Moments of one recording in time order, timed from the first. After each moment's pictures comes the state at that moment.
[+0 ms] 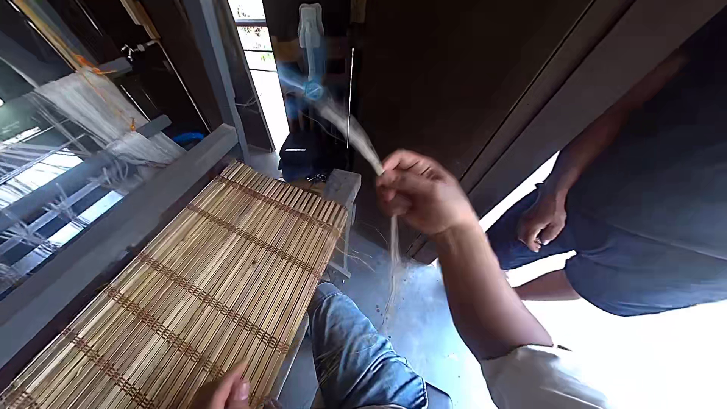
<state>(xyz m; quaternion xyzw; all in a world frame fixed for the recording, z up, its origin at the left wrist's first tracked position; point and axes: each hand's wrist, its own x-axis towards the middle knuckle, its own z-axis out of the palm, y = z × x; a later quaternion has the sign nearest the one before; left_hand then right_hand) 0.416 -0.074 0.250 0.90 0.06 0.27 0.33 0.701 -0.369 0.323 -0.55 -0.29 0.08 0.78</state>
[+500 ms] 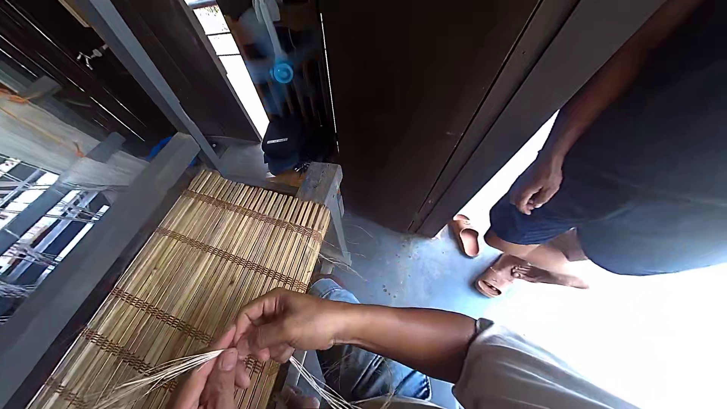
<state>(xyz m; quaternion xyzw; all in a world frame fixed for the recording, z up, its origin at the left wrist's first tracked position) 0.501 -0.102 0.276 0.81 -0.02 0.29 0.51 0.623 -0.252 0.273 -0.38 -0.32 0.45 0.74</state>
